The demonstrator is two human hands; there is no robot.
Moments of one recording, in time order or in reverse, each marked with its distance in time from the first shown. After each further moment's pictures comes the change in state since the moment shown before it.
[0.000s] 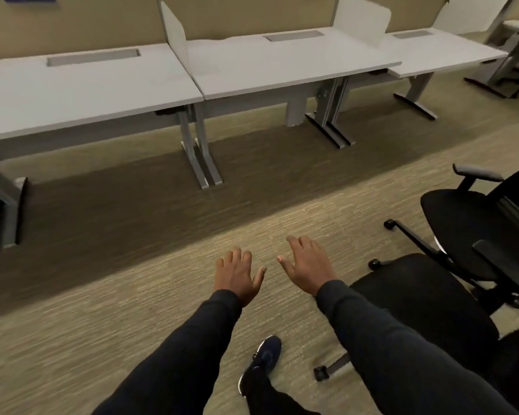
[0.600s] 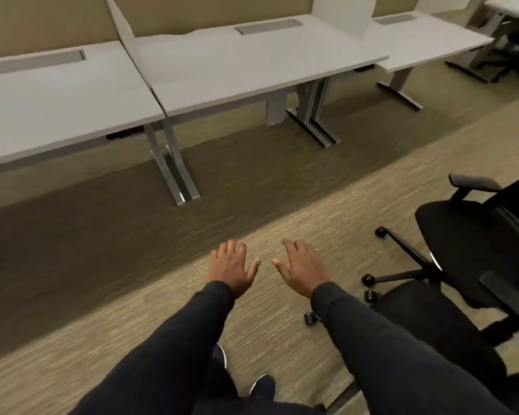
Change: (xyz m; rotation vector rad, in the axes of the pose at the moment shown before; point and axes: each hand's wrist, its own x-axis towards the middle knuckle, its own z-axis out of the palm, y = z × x) left_hand 0.242 0.010 -0.012 0.029 -0.033 0.109; right_hand 0.193 0.080 -0.012 0.016 -0.065 0.109
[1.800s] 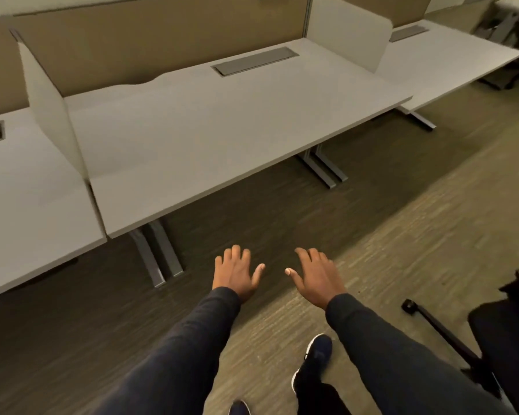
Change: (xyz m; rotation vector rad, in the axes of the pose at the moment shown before) left_hand 0.543 -0.027 -0.041 -0.018 -0.102 0.023; right_hand 0.500 0.144 -0.086 -0.054 -0.016 0.083
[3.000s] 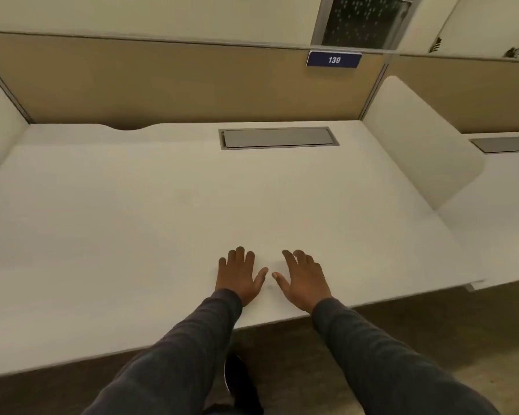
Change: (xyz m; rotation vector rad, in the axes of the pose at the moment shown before) left_hand 0.585 0.108 -0.062 -0.134 0.076 -0.355; right_hand 0.600 0.210 -0.135 -0.113 -0.083 -0.321
